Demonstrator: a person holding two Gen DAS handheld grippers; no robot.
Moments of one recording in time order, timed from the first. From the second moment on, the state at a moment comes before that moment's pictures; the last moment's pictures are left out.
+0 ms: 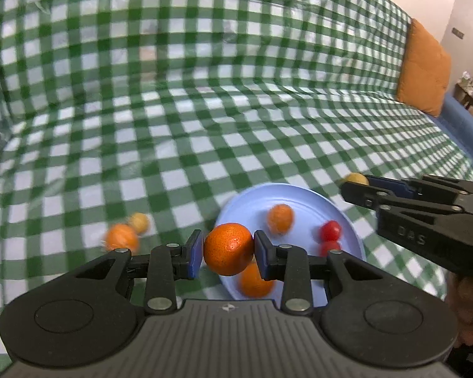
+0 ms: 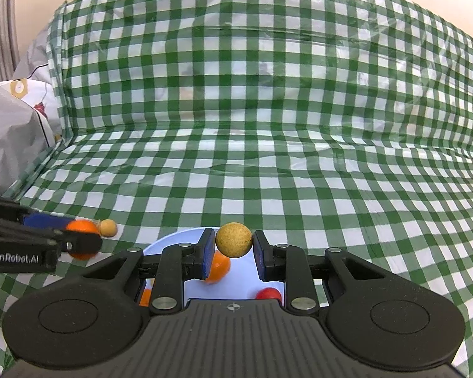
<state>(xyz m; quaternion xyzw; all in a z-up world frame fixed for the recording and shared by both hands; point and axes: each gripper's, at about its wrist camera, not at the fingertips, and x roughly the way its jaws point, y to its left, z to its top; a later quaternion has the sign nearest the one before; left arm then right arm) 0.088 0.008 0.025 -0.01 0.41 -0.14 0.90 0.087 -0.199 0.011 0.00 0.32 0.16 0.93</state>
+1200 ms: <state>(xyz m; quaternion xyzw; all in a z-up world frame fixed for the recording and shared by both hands) 0.082 -0.005 0.022 0.00 0.41 -0.18 0.90 0.083 -0.202 0.008 0.02 0.34 0.14 0.93</state>
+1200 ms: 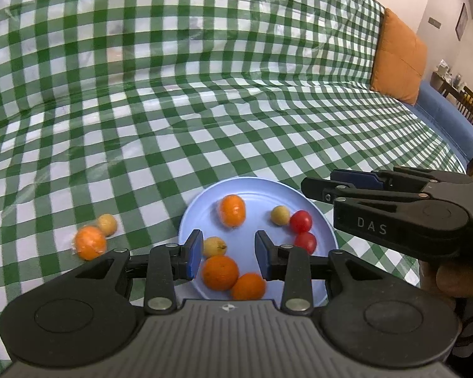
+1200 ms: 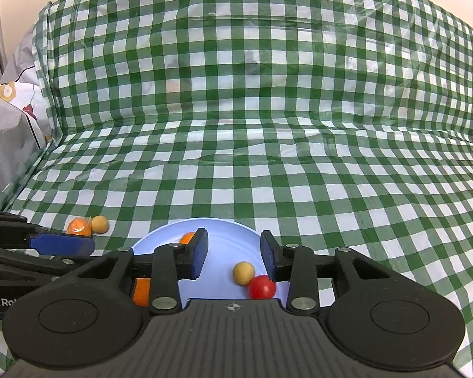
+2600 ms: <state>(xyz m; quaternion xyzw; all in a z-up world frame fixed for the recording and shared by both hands) 0.164 0.110 -0.042 -0.13 0.49 -0.02 0.86 0.125 -0.082 -0.020 0.08 0.36 0.22 0.90</state>
